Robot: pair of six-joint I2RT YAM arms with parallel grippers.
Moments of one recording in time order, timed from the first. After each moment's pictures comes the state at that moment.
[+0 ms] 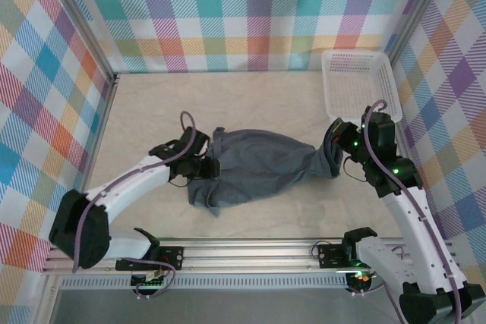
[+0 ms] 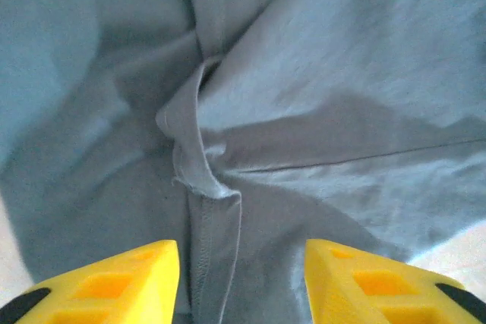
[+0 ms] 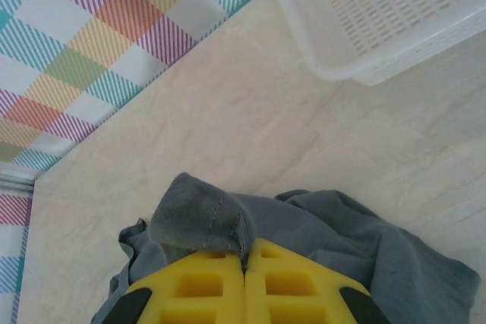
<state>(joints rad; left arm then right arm) -0.56 1.35 0.86 -0.64 0.06 -0.55 0.24 0.86 1.00 -0.71 0.04 0.75</state>
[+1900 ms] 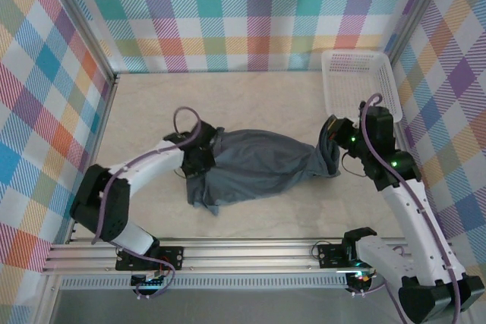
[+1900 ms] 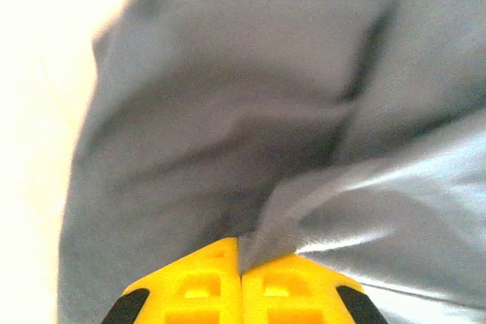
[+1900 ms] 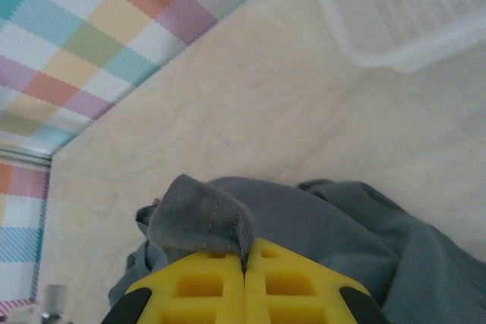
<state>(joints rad) -0.49 1.51 1.05 -0.75 -0.08 -0.86 0.24 0.93 1.08 -0.71 -0.04 0.72</state>
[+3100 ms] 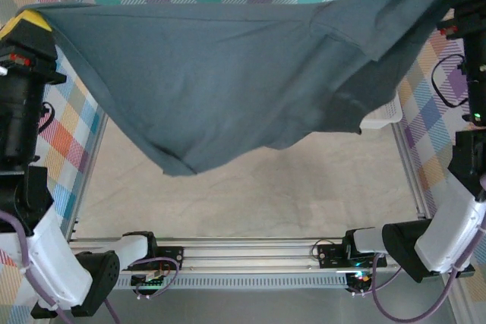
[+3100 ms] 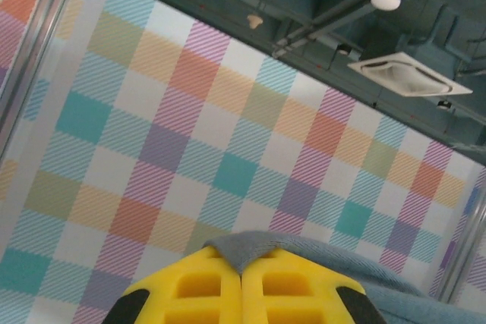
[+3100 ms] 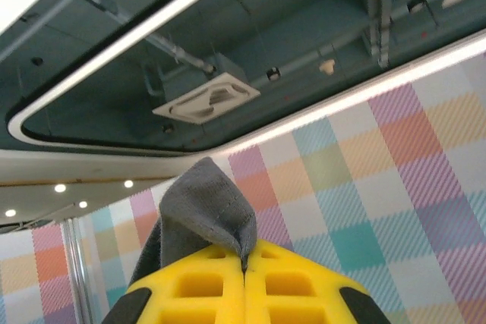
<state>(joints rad) 0.05 1.15 2.27 -0.70 0.08 -0.47 0.12 1.36 2.56 -0.52 -0.08 0.42</state>
